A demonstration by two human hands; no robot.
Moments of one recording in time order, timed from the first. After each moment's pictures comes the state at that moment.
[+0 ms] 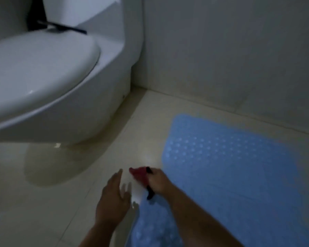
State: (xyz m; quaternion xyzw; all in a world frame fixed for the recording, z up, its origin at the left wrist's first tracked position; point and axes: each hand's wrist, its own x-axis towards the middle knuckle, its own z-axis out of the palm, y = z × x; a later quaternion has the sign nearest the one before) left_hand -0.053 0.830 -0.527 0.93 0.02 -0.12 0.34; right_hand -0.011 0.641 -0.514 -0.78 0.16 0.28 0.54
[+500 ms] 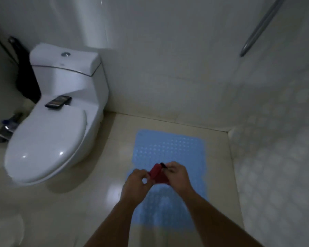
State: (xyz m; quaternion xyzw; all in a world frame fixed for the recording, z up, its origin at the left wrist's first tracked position) left_hand -0.111 0.701 -0.022 0.87 -0.13 -0.27 0.38; right_hand -0.169 0.523 -0.008 -0.79 0.32 0.01 0.52
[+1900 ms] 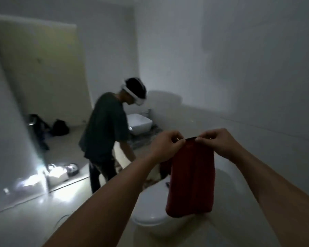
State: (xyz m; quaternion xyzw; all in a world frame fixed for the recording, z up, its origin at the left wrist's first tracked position) left_hand -0.166 0.736 0.593 0.91 -0.09 0.20 0.36; right_hand -0.094 0.522 0.596 -0.80 -0.29 -0.05 0.53
